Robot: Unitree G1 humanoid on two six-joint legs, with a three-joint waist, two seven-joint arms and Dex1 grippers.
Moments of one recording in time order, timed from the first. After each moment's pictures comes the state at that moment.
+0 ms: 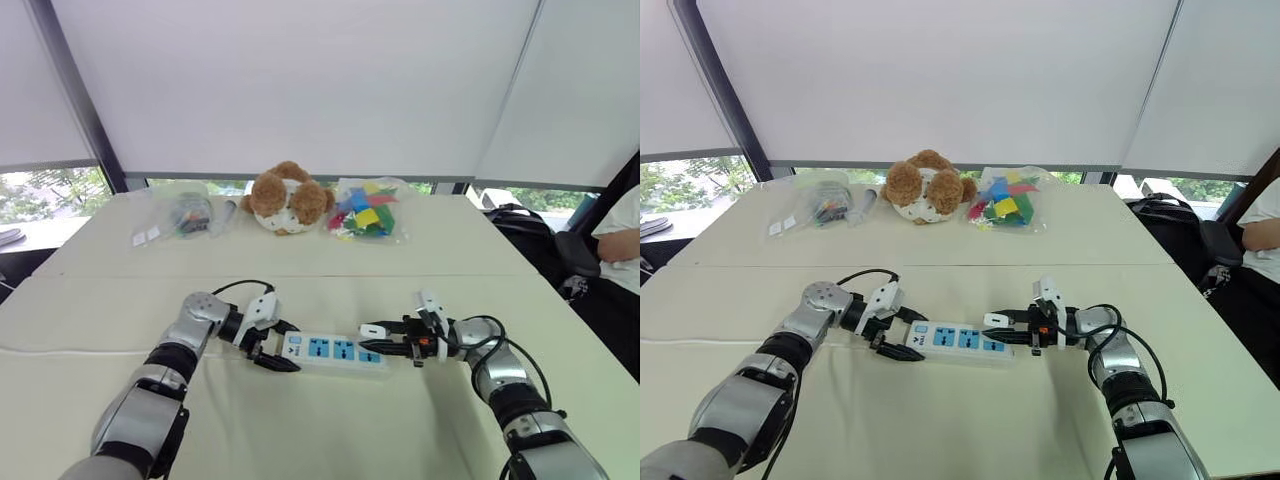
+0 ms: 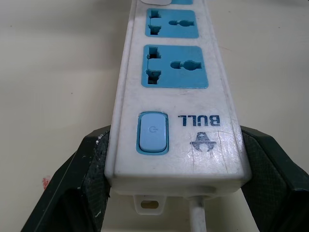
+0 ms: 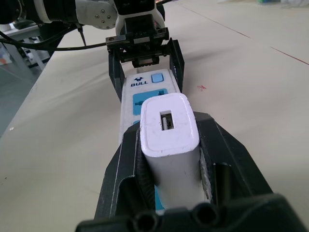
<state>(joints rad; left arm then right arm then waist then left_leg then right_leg) -0.86 0.41 -0.21 1.02 -0.03 -0.29 -1.55 -0.61 -0.43 0.07 0.75 0.31 -0.25 1.49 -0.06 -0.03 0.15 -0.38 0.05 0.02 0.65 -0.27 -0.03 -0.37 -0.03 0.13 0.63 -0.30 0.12</state>
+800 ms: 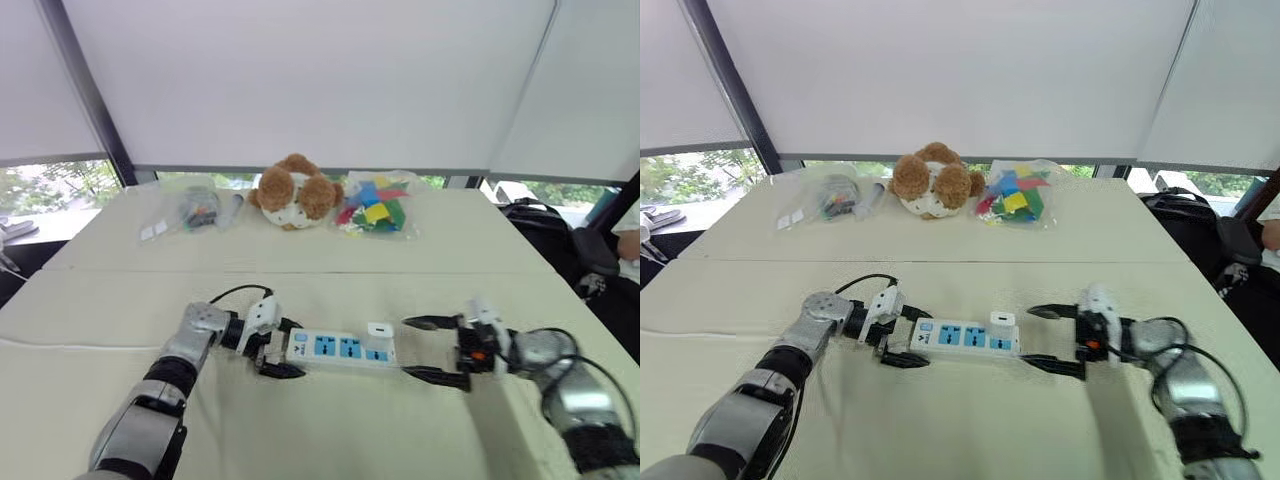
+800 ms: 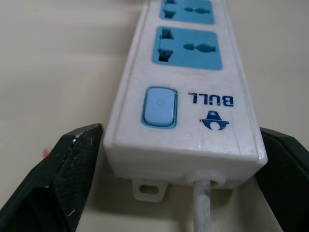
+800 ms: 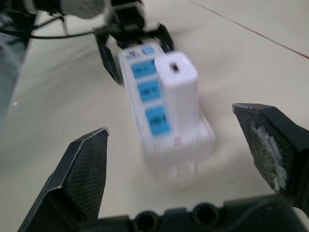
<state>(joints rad) -0.76 0.40 -0.15 0.87 -0.08 -0.21 -1.45 -0.19 -0.73 -0.14 0.08 0.41 0.05 1.35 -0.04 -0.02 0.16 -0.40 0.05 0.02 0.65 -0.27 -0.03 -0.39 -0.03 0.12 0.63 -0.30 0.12</state>
